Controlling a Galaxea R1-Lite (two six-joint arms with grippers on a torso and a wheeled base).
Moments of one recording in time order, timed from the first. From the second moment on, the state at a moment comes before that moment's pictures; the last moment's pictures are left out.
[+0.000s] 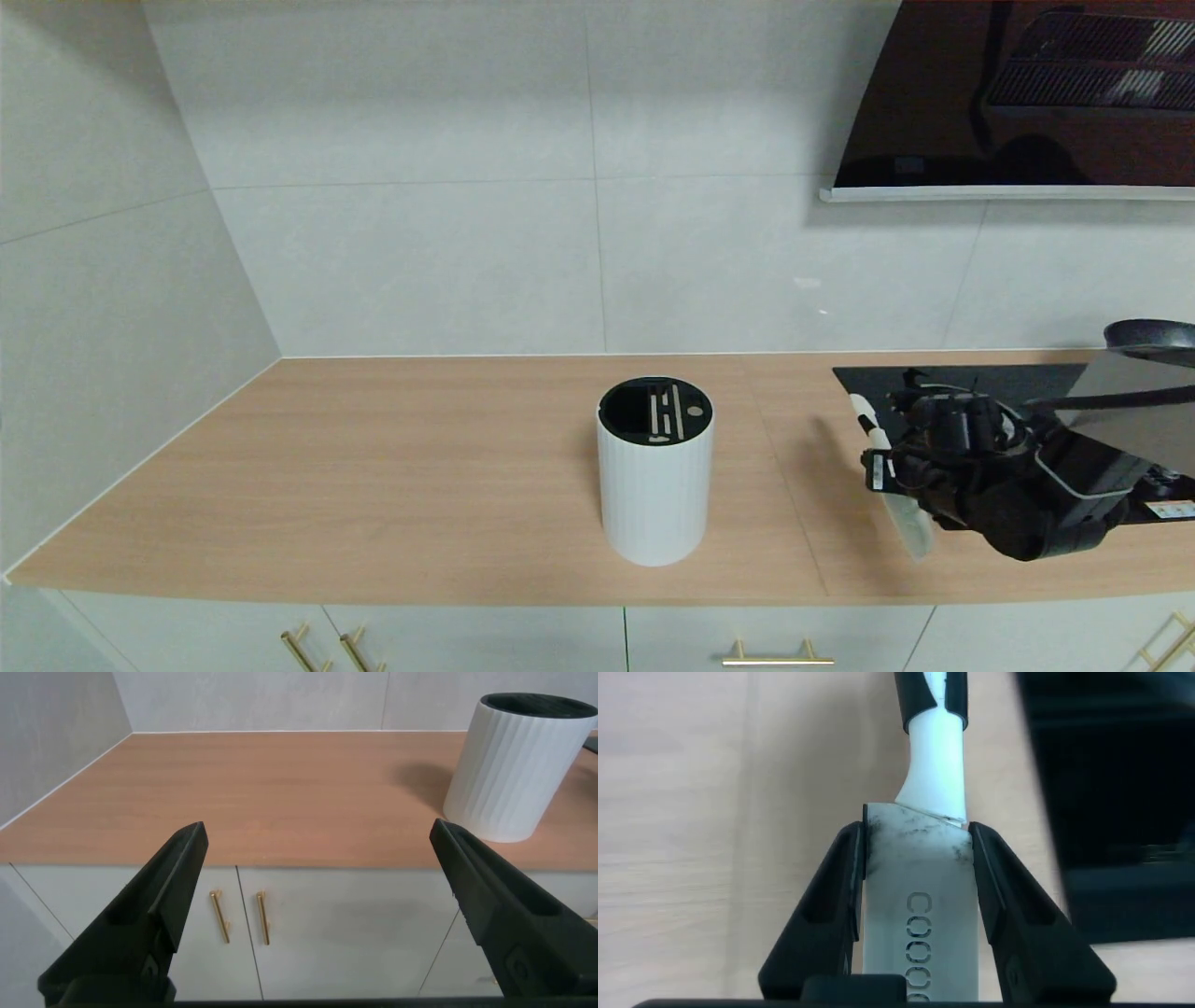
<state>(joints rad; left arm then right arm) 0.00 0.00 0.00 0.00 0.02 0.00 0.13 2.26 -0.84 -0.89 -0.18 0.12</state>
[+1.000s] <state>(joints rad) -0.01 0.18 -0.42 0.14 -0.32 -0.03 0.38 1.72 -0.92 -0.60 -0.09 0.12</state>
